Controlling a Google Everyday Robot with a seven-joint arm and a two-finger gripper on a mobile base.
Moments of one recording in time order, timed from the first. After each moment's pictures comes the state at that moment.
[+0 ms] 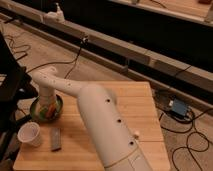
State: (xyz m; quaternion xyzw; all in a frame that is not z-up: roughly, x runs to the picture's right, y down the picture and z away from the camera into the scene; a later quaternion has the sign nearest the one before) arm -0.337 0.135 0.895 -0.43 0.16 0.51 0.73
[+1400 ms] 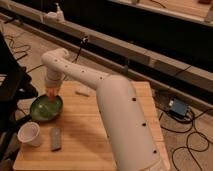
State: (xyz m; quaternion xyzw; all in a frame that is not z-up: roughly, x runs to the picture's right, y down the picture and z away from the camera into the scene) arm -0.288 0.001 0.843 -0.38 0.05 0.59 0.71
